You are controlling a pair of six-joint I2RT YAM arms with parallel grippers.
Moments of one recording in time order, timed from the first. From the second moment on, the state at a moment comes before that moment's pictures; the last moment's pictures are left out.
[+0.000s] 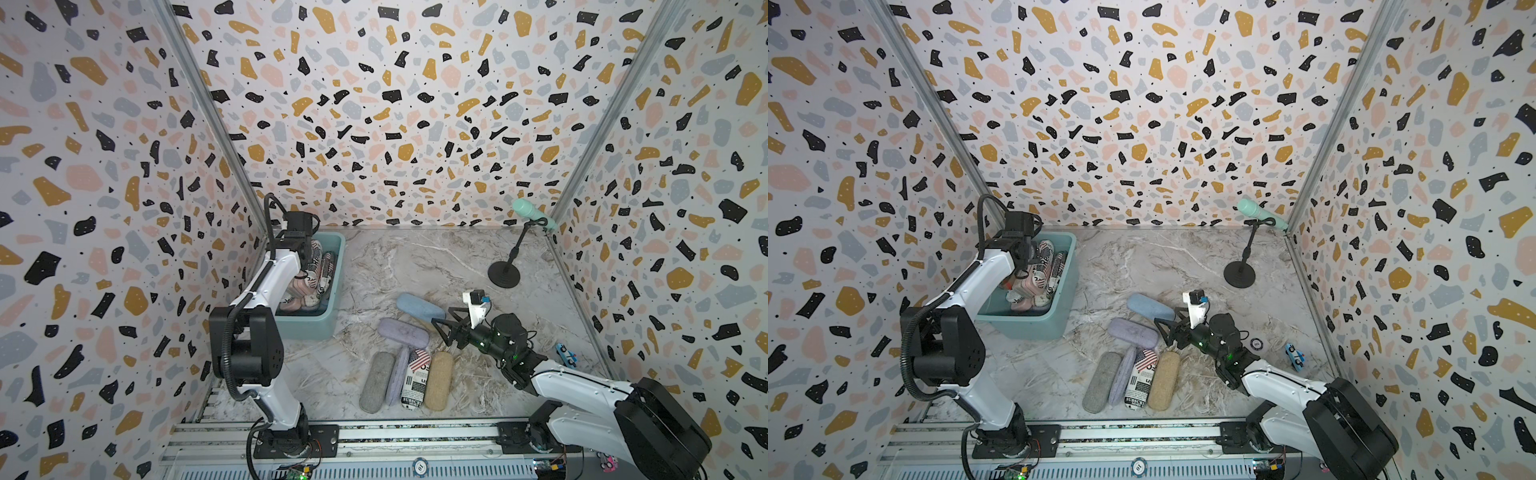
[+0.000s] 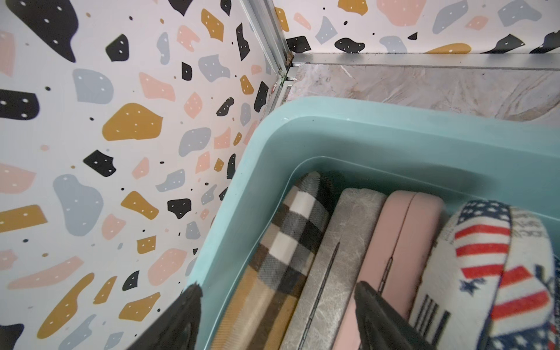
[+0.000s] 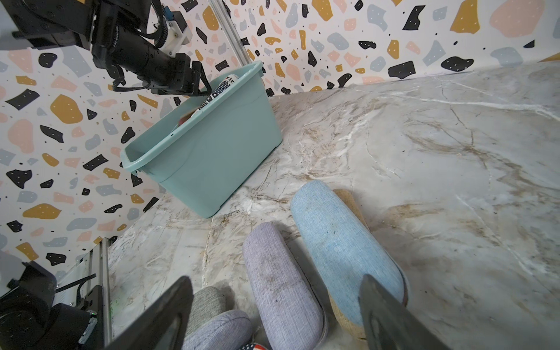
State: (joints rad) left arm -0.03 1.74 1.49 -0.61 -0.55 -0.08; right arm 0.63 1.13 0.30 0.66 -0.27 0.40
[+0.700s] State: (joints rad) left arm 0.04 1.32 1.29 -0.44 -0.10 -0.30; right arm 0.64 1.14 0.29 0.65 -0.17 0.40
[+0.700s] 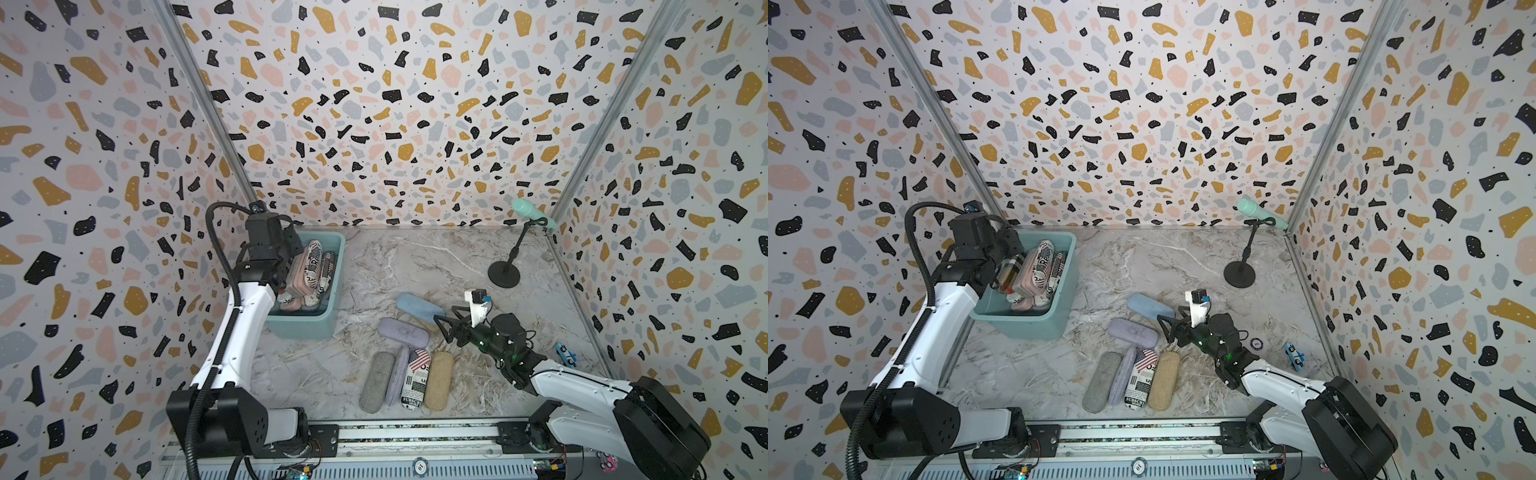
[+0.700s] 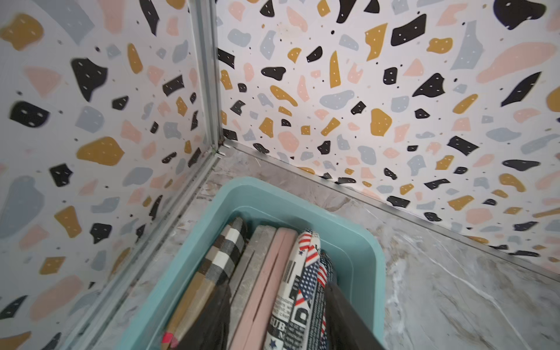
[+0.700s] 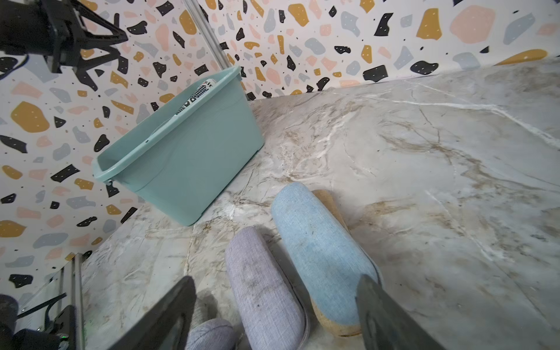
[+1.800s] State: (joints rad) left arm -0.96 1.14 1.10 -0.81 -0.45 -0.53; right arm 0.64 1.08 0.26 0.62 0.01 0.41
